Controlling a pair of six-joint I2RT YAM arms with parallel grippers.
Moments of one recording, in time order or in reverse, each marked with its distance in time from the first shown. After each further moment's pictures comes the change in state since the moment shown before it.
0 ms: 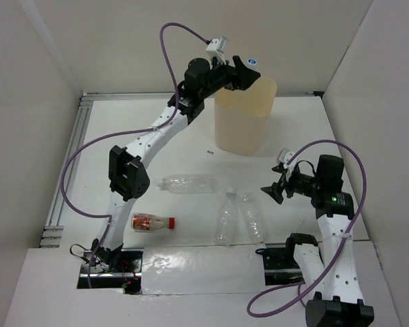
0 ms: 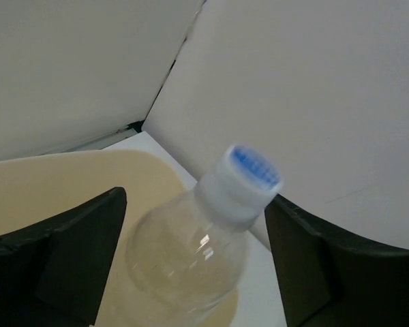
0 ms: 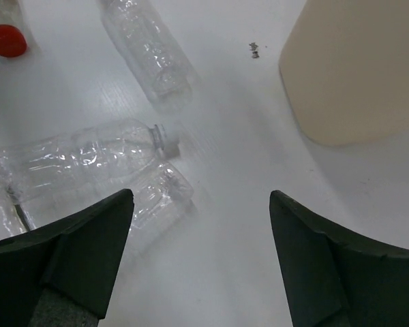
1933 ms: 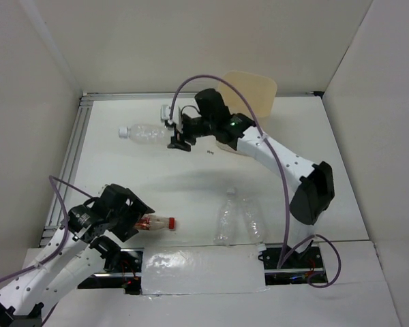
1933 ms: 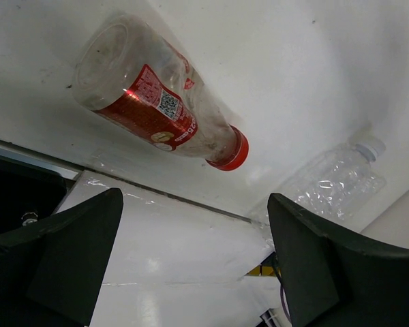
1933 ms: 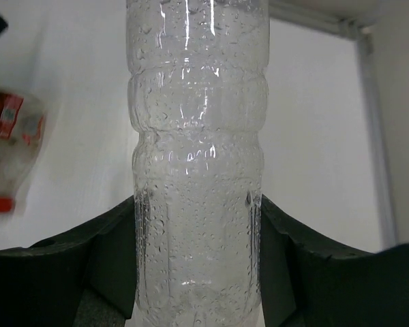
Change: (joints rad) left arm 0.048 -1.667 -1.690 -1.184 -0.313 -0.868; right arm 0.900 1.088 0.910 0.349 0.324 0.087
